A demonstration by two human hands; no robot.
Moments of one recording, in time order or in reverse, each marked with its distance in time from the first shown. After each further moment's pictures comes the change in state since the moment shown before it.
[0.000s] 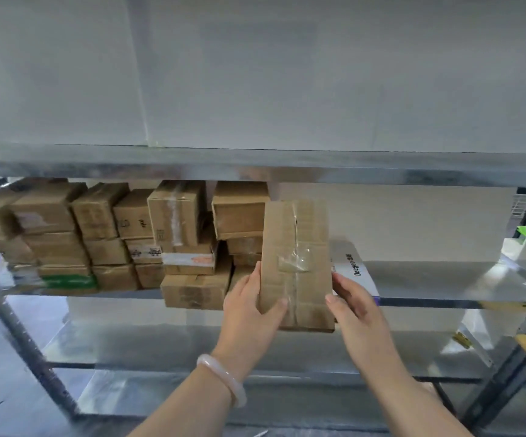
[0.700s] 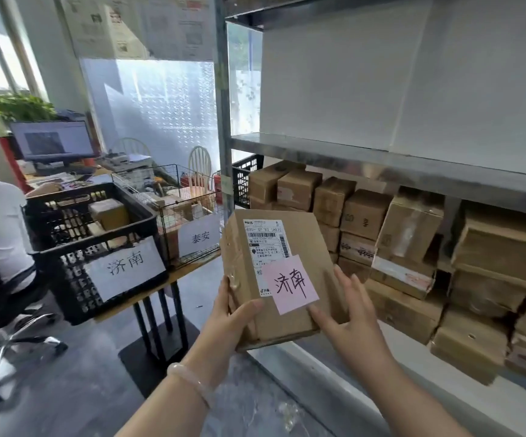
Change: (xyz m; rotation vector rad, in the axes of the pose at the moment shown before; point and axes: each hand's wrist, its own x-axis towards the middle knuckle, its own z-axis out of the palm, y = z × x) left_hand -0.161 -0.121 -0.290 -0.701 0.528 -0.387; right_hand -0.075 -0.011 0.302 -0.337 -0.690 -0.218
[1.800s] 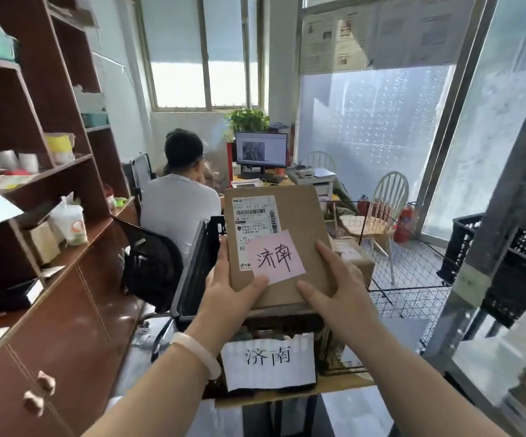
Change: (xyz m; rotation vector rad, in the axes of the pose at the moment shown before) left_hand 0.244 0.177 -0.342 0.591 0.918 0.272; right_hand 0.383 -0.193 0.416 0.237 -0.571 -0.502
